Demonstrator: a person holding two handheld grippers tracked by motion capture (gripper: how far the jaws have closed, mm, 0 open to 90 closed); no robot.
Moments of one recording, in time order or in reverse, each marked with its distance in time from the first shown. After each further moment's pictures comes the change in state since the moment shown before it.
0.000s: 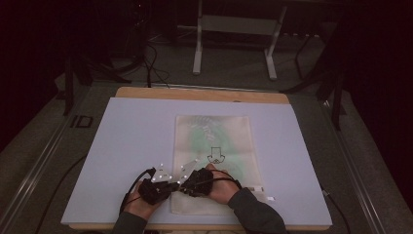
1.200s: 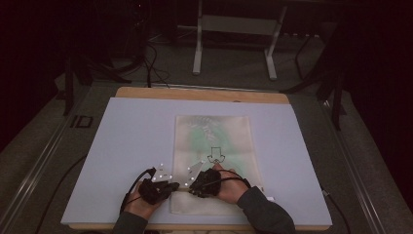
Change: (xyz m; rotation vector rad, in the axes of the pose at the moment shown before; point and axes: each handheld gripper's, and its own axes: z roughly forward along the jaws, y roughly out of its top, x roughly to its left) left arm 0.001 0.000 0.001 0.005 0.002 -0.003; right arm 0.001 -0.014 -0.017 0.071 0.001 -0.034
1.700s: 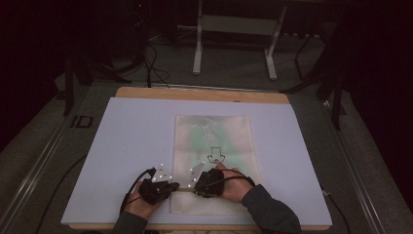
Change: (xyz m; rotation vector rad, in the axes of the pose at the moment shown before) left arm 0.000 0.000 0.000 0.000 0.002 0.003; right arm 0.000 -0.004 -0.007 0.069 0.000 -0.027
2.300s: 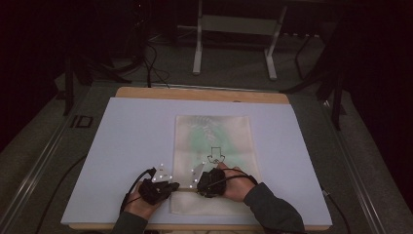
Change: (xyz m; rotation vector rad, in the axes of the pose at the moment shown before) left arm 0.000 0.000 0.000 0.002 0.001 0.003; right arm 0.000 -0.002 -0.004 0.050 -0.001 -0.024
